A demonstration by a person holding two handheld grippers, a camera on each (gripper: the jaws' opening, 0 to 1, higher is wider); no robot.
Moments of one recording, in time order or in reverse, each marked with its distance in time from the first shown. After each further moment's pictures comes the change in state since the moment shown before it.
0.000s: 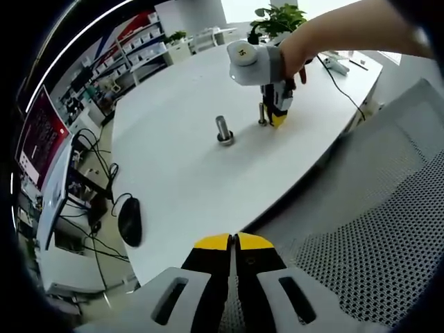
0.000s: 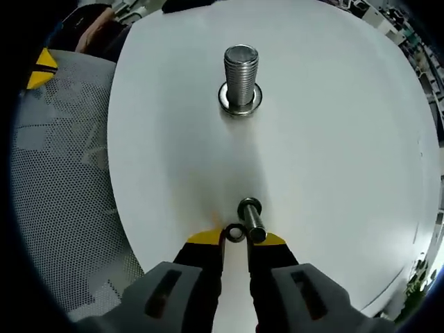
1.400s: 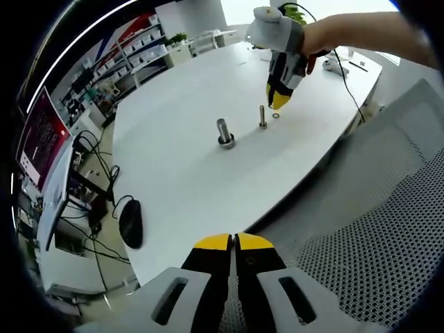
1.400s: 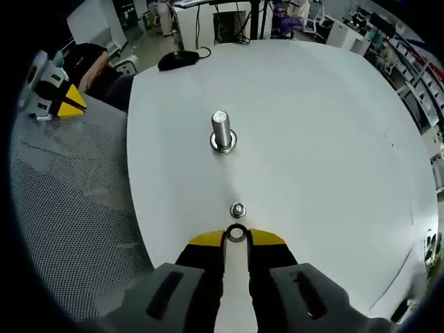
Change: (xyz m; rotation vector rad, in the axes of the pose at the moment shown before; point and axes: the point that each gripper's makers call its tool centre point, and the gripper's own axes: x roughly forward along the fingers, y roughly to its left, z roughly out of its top) left arm -0.001 0.000 0.003 -0.001 -0.017 0.006; right arm -0.061 -0.009 0.008 0.116 -0.304 -0.042
